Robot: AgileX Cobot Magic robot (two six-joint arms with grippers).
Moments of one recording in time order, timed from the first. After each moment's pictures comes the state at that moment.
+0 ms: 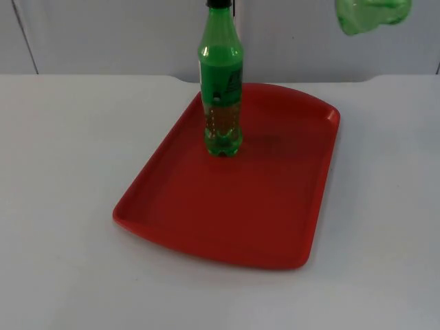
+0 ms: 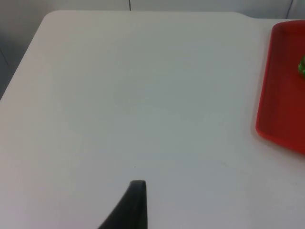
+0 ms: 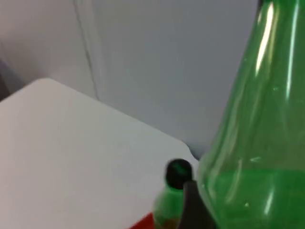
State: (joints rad) right arm 0.60 1.56 -1.37 0.03 0.22 -0.07; left arm 0.06 0.00 -0.50 -0.05 1.07 0.02
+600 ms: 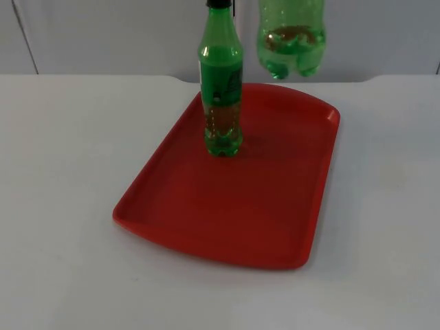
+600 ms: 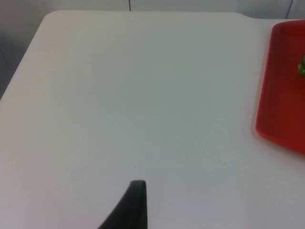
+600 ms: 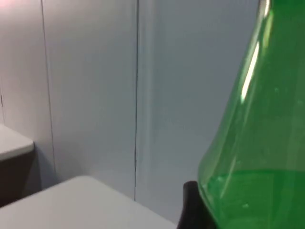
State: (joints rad) right arm 0.71 1.59 -0.93 0.01 -0.67 -0.10; left arm 0.06 0.00 -0.50 -0.05 1.07 0.02
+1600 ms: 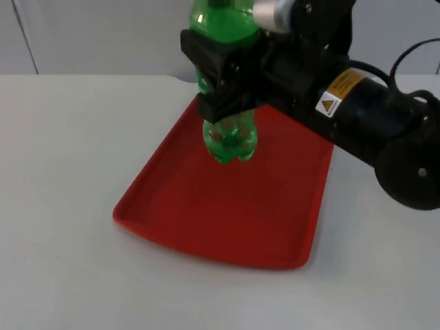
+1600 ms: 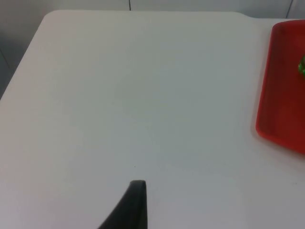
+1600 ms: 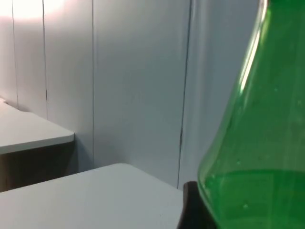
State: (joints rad) right arm 0.71 2.04 -0.94 -0.15 -1.18 -0.04; left arm 0.06 0.00 -0.50 -0.05 1.07 0.02
